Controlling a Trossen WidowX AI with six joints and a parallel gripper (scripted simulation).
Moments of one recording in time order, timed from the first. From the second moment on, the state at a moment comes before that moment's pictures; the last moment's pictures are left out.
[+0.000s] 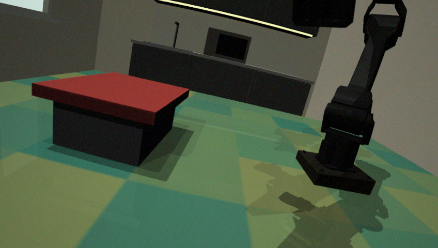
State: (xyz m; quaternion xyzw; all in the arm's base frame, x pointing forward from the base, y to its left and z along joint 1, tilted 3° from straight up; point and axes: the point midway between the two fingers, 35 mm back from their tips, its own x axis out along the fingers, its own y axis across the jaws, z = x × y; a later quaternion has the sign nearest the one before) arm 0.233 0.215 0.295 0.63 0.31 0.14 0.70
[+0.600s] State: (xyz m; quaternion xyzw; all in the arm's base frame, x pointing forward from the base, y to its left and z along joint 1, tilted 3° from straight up) arm 0.266 0.025 0.210 0.67 0.19 -0.25 0.67
